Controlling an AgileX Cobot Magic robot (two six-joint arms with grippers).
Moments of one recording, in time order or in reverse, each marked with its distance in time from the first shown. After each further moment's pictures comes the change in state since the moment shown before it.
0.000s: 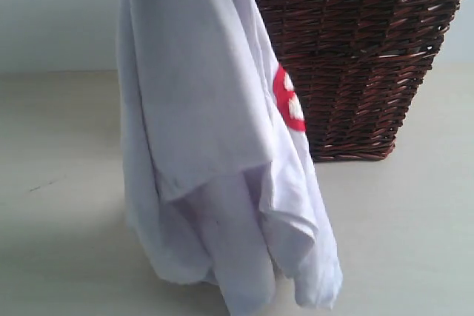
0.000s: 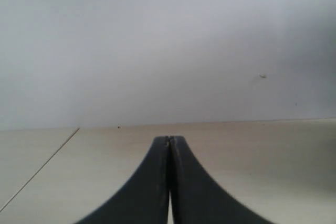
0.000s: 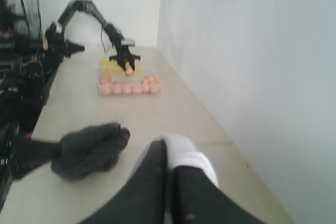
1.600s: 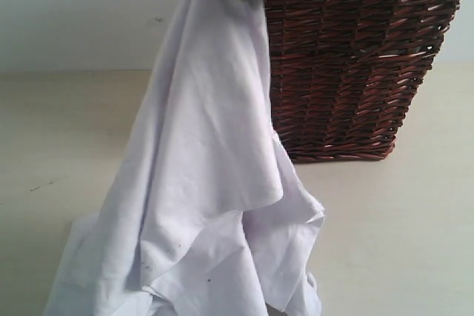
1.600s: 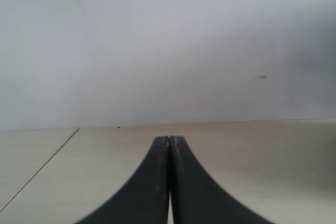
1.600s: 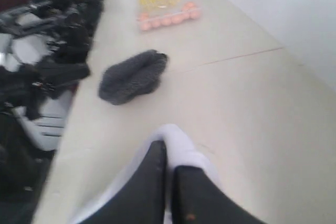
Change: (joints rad) left arm 0.000 0.000 0.000 0.000 0.000 0.000; right arm -0.195 0.144 -0.021 -0.213 -0.264 0.204
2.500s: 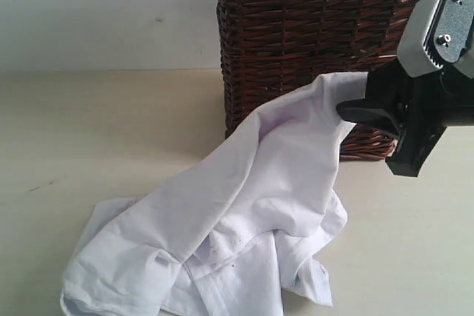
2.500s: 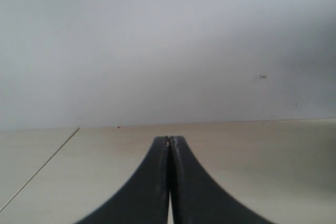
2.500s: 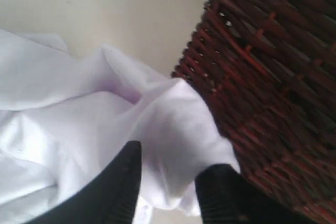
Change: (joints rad) left arm 0.000 0.000 0.000 0.000 0.000 0.000; right arm -0.154 -0.291 0.614 0.010 0.499 -0.574
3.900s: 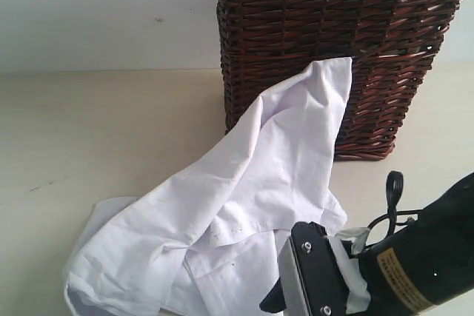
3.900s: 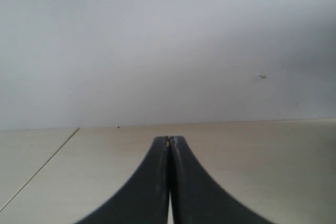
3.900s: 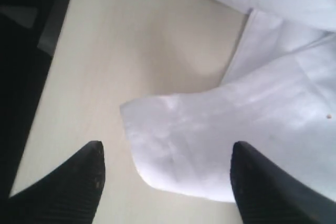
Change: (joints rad) left arm 0.000 0.000 0.000 0.000 0.000 0.000; right arm 0.487 0.300 0.230 0.008 0.015 -0.194
